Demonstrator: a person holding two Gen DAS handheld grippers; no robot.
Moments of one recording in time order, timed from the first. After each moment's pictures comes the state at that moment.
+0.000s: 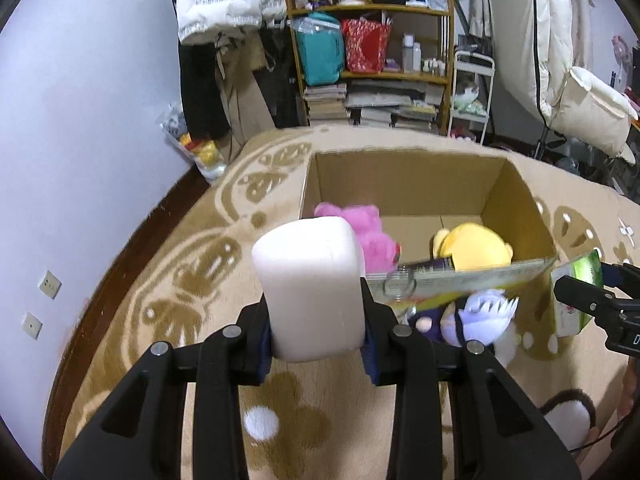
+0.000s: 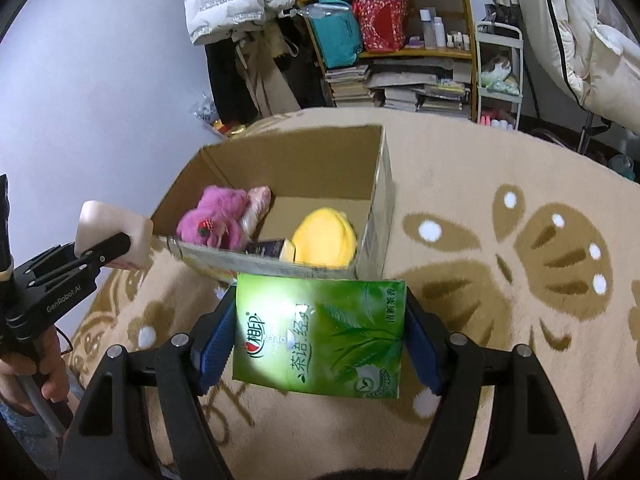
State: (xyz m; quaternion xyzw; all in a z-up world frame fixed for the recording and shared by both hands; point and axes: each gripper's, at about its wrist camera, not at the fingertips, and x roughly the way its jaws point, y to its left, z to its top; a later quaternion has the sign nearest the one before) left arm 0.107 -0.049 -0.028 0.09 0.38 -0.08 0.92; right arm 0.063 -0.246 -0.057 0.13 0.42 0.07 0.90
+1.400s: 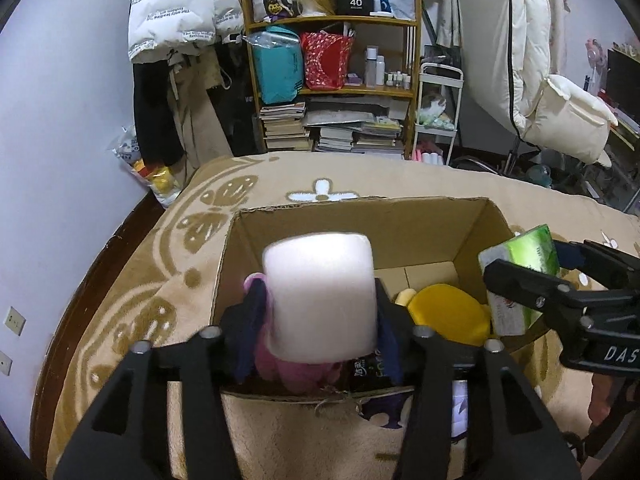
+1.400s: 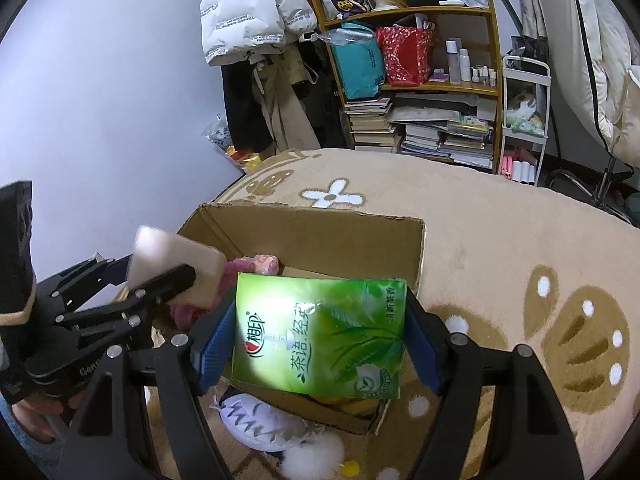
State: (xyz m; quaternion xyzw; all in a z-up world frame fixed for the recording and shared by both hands) left arm 0.175 -0.107 -0.042 0.08 0.36 -0.15 0.92; right arm 0.143 -0.238 -0.046 0.11 0.38 0.09 0.91
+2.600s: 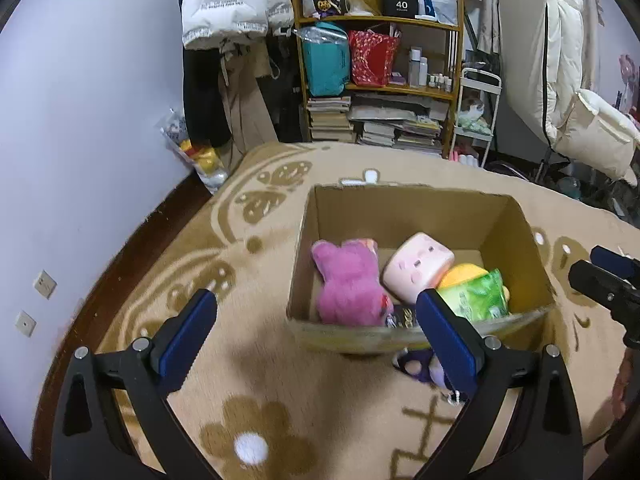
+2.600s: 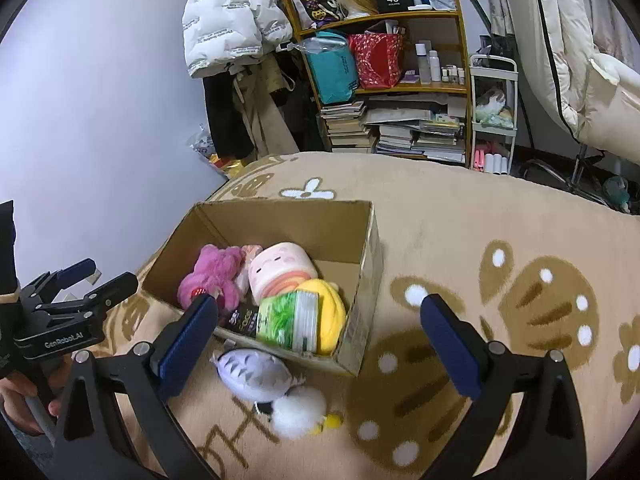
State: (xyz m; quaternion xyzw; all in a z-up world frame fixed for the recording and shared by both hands) left arm 0.135 -0.067 -0.017 0.06 0.38 -0.07 0.92; right arm 0.089 -0.261 -0.028 0.12 0.37 0.05 0.92
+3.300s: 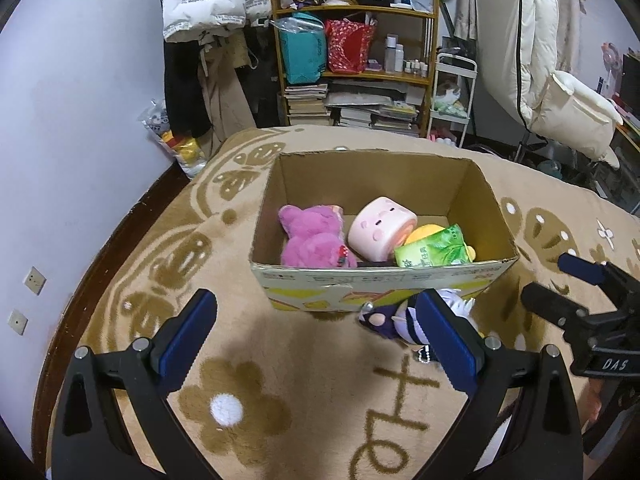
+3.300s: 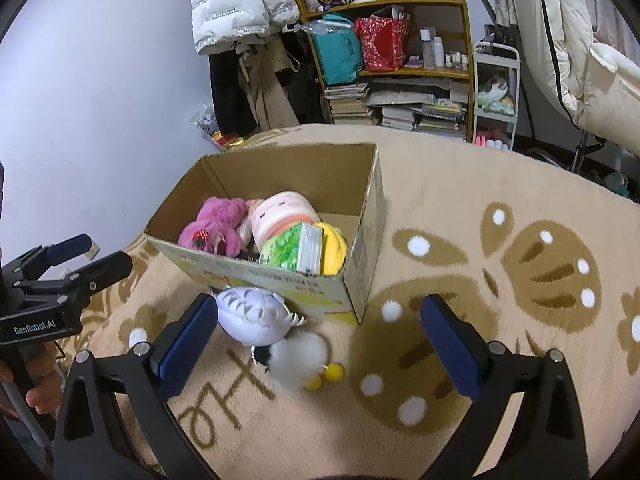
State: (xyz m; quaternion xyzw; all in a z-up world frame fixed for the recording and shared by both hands) left arm 0.098 -0.083 -0.025 0.07 0.40 -0.11 0.91; right arm 0.053 -0.248 -0.059 0.11 0.40 0.06 0.91
